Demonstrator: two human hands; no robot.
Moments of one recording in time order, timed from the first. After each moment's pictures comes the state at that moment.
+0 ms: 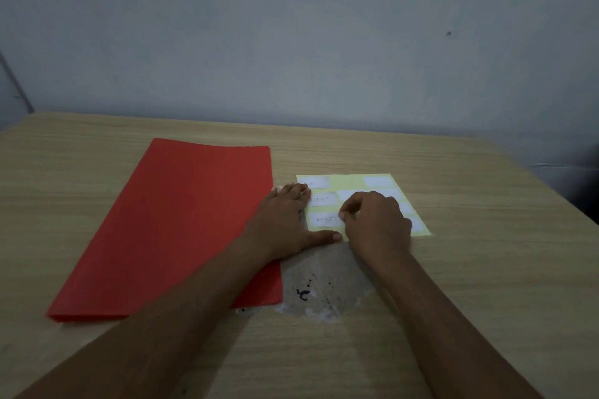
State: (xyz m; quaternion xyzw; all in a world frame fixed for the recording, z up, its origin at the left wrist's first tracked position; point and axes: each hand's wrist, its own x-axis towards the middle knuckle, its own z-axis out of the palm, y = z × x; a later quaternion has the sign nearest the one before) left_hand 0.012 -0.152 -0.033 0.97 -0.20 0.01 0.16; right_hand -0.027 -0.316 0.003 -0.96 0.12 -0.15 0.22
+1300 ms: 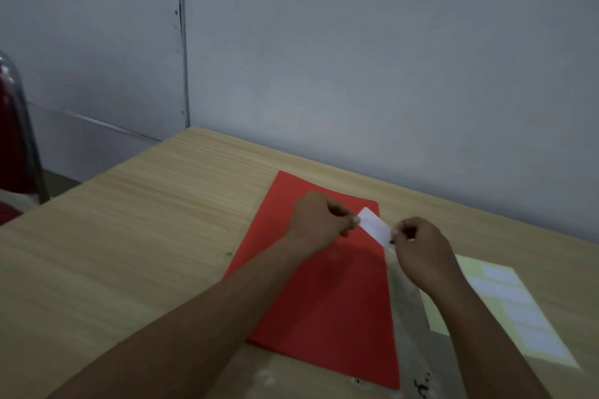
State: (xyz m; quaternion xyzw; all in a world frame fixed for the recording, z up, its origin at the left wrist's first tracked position) left_hand 0.016 -0.025 0.033 0.83 0.01 0.11 0.55; right_hand 0.023 -0.207 0.041 -0.92 -0.02 -0.10 0.37
